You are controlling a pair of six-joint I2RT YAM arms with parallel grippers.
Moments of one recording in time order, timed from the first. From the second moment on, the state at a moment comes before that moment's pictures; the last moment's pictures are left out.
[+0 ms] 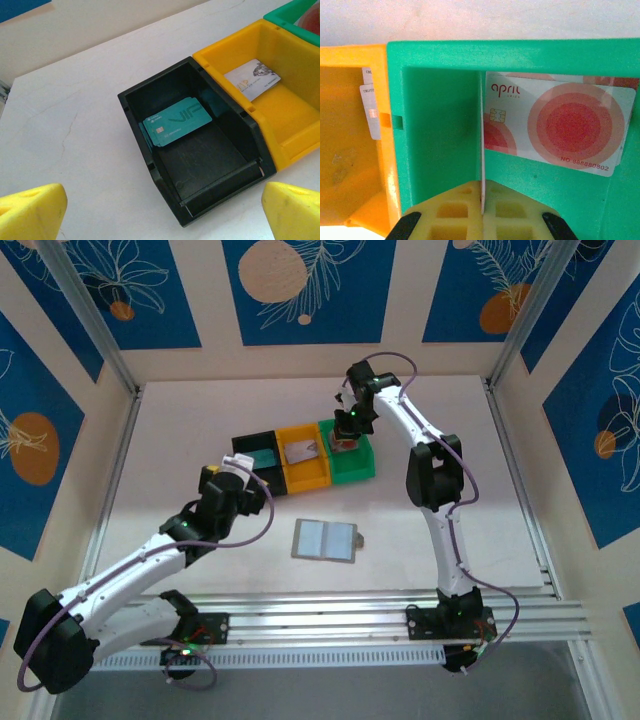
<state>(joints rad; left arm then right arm) -0.66 0.99 0.63 -0.18 -0.52 -0.02 0.36 2.39 2.25 -1.13 -0.35 0.20</state>
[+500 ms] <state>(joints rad) -0.66 0.99 0.63 -0.18 -0.52 -0.02 0.37 2.43 2.30 -1.18 -0.33 0.19</state>
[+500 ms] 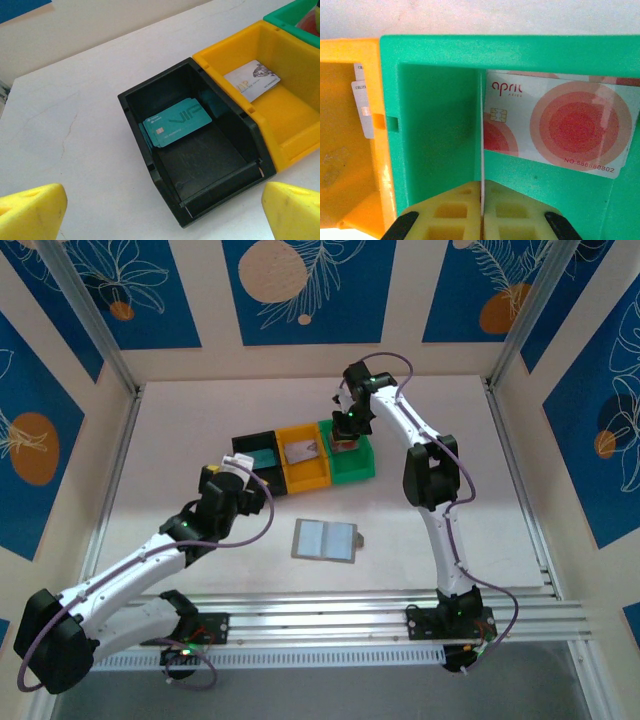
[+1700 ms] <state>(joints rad) -0.66 0.99 0.63 -0.18 -0.52 -0.02 0.37 2.43 2.38 -1.23 -0.29 0.18</state>
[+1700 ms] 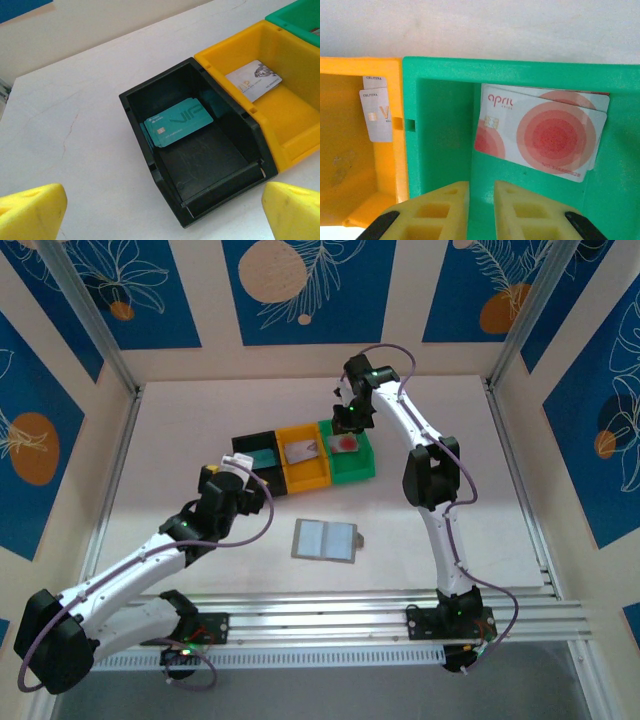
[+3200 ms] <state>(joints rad) -0.66 0.99 0.63 -0.18 -0.48 -0.02 0.56 1.51 1.58 -0.67 0.01 0.17</state>
